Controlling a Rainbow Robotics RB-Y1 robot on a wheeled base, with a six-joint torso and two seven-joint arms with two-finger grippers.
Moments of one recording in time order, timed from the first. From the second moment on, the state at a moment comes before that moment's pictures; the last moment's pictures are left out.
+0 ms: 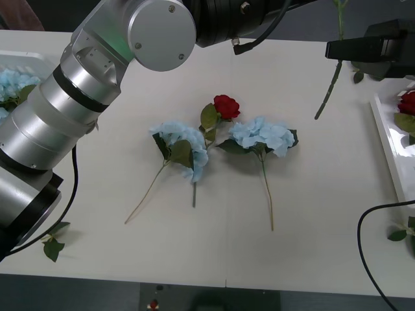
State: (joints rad) right arm -0.64 -0.49 -0.46 -1.54 -1.77 1.73 1.95; left arm -1.02 0.39 -0.52 -1.64 1.14 0.50 -1.14
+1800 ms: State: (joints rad) right arm -0.25 -1.06 -0.48 -1.52 -0.98 1.67 1.49; left arm -0.68 0.99 -0.41 -1.95 1.29 0.88 -1.09
